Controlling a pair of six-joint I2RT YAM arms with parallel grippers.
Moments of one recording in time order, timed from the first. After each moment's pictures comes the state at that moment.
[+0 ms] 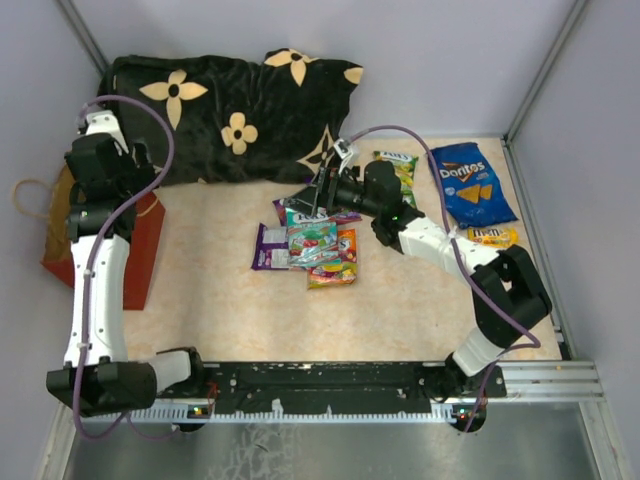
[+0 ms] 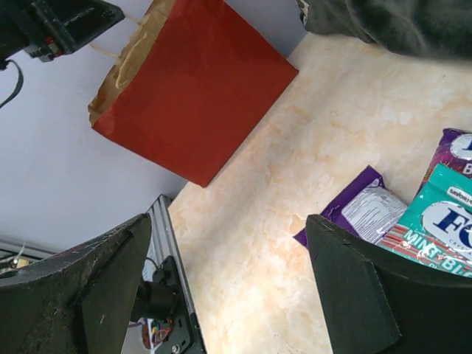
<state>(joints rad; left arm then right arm) 0.08 1.17 1.38 -0.56 -0.38 0.04 0.61 1.59 1.10 0.43 -0.54 0.70</state>
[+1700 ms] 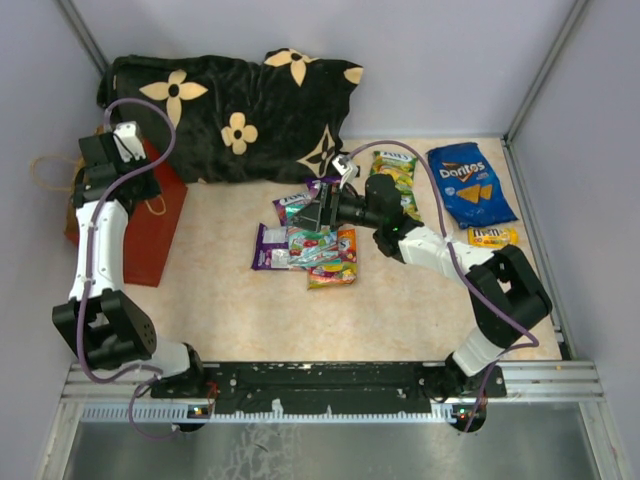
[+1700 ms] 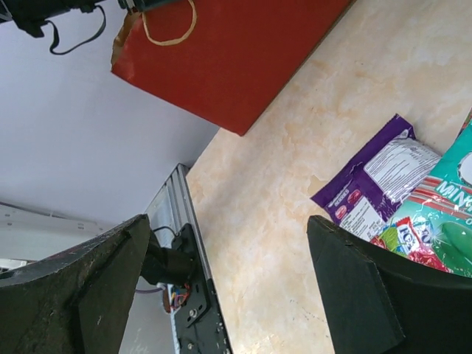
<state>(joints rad) 0.26 1.44 1.39 -0.60 0.16 0.04 0.61 1.59 0.98 0.51 -0.63 0.77</state>
